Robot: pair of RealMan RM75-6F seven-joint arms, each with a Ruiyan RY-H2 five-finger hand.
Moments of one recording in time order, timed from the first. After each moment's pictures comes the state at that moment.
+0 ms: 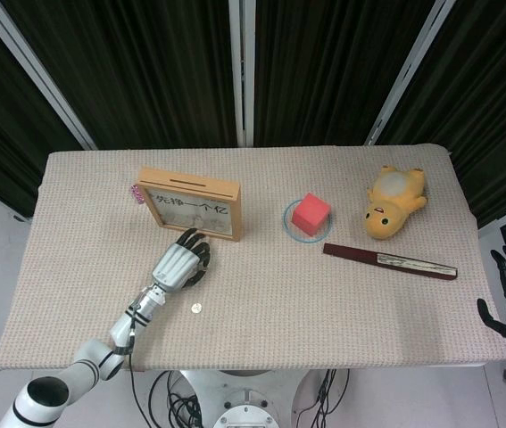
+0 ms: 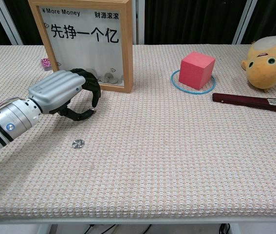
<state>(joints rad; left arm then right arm) -0.70 -2.06 -0.01 -0.51 1.61 1.25 -0.25 0.04 -1.10 0.10 -1.56 -1.41 1.47 0.01</state>
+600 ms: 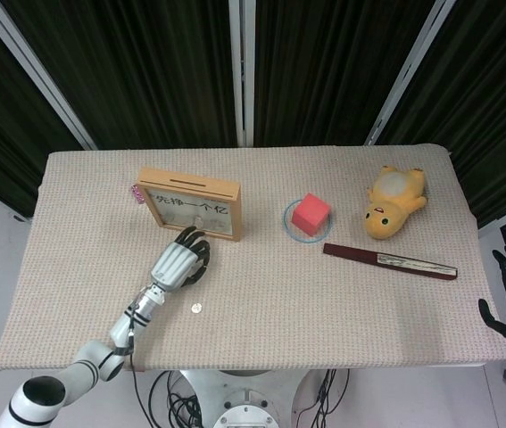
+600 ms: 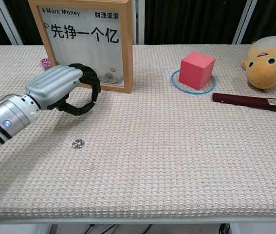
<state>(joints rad) -0.69 -2.02 -0.03 -0.58 1.60 1.29 -0.26 0.04 -1.09 0.10 -1.56 -1.42 1.47 0.03</state>
